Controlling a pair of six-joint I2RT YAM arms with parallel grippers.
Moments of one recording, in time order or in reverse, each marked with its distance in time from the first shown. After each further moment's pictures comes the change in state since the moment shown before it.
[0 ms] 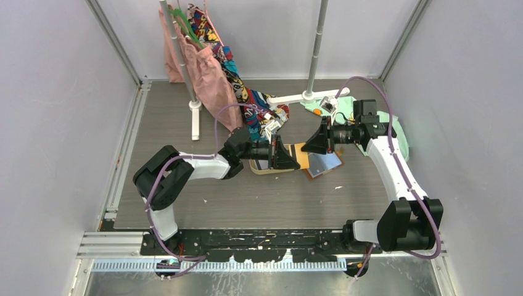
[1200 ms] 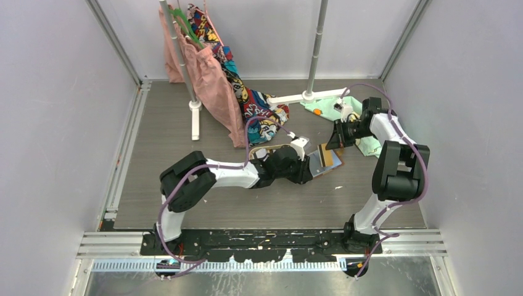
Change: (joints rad) left arm -0.277 0.143 0.253 -0.669 -0.792 0.185; right arm -0.200 0.426 0.128 -0.085 0.462 -0.039
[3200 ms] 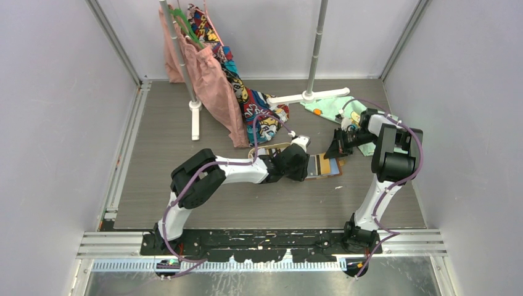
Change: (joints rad) left arm 0.011 0.130 0.183 -0.269 -0.195 -0.029; right arm -0.045 0.256 0.035 -0.035 -0.055 0.061
